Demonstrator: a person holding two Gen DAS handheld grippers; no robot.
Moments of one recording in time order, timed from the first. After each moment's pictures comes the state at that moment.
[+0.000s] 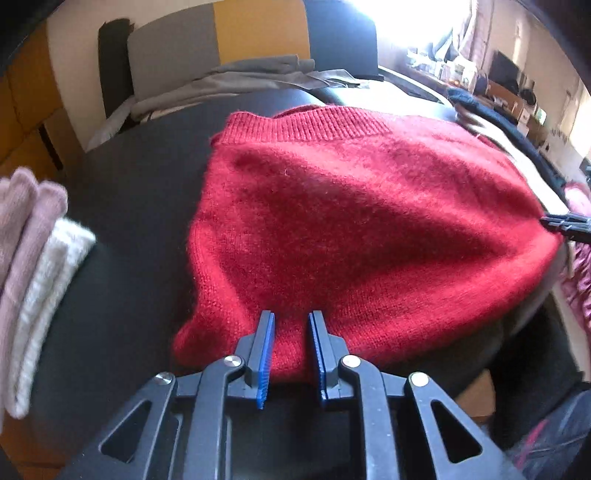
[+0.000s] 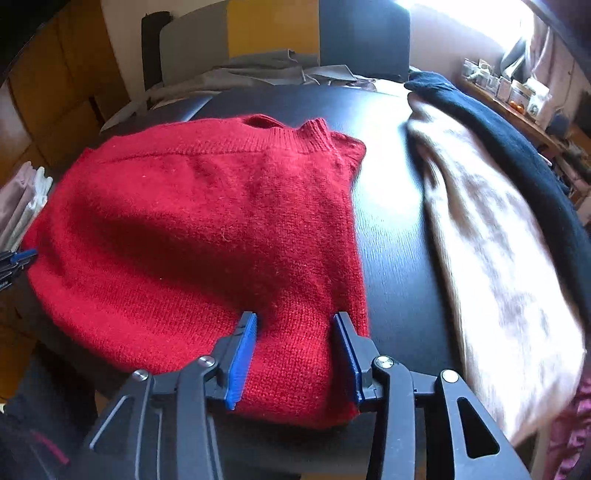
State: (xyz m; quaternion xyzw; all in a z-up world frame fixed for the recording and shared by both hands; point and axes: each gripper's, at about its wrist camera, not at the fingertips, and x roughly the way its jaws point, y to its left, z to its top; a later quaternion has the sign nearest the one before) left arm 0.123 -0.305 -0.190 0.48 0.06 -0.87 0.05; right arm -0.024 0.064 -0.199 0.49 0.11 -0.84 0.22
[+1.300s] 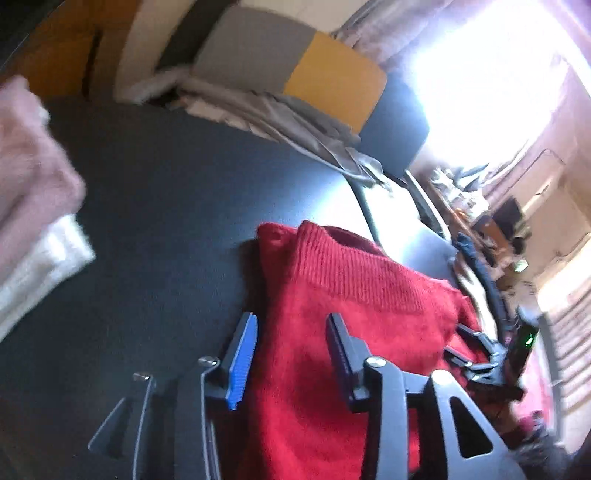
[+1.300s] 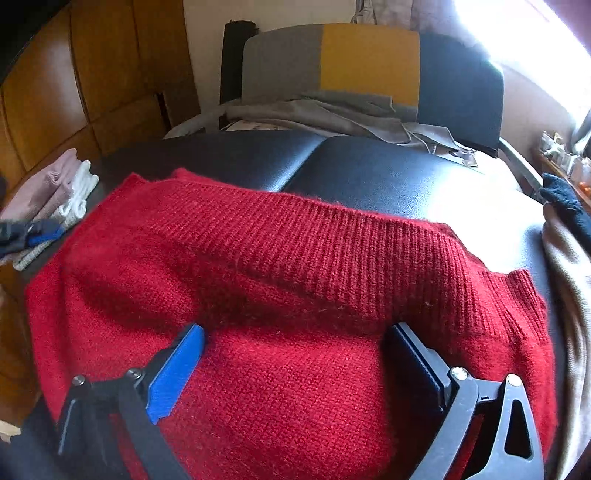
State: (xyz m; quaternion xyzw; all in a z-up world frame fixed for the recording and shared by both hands) left arm 0.053 -0.419 -0.176 0.39 0.31 -0.87 0.02; right arm -0.071 -0.100 -0.202 0.39 0.13 -0.84 0.35
